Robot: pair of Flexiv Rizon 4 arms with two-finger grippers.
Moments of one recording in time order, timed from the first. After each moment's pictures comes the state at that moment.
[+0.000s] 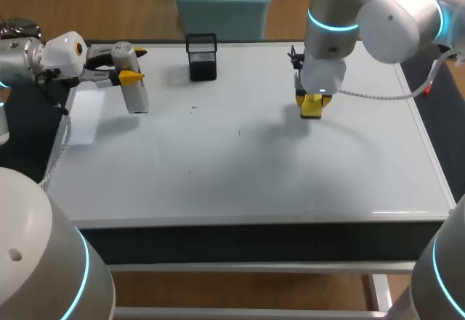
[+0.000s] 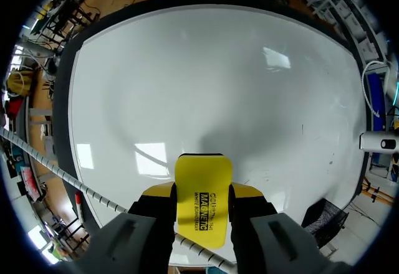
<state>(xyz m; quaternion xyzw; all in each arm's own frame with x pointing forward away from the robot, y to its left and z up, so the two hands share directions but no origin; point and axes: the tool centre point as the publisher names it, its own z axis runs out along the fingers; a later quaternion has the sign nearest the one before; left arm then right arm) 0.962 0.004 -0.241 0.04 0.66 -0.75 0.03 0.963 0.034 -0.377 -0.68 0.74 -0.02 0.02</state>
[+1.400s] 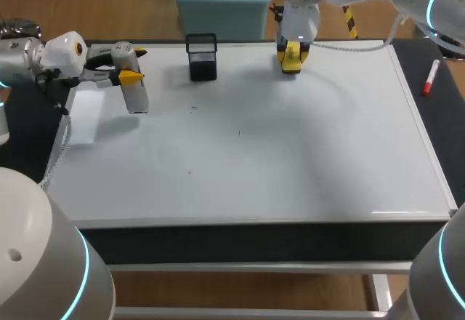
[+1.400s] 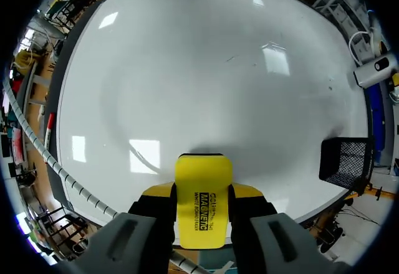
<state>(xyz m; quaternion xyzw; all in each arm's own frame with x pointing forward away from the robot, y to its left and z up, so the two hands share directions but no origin) 0.962 0.004 -0.241 0.04 0.66 -0.75 0.03 1.143 0.060 -0.404 -0.70 0.72 0.02 -0.01</state>
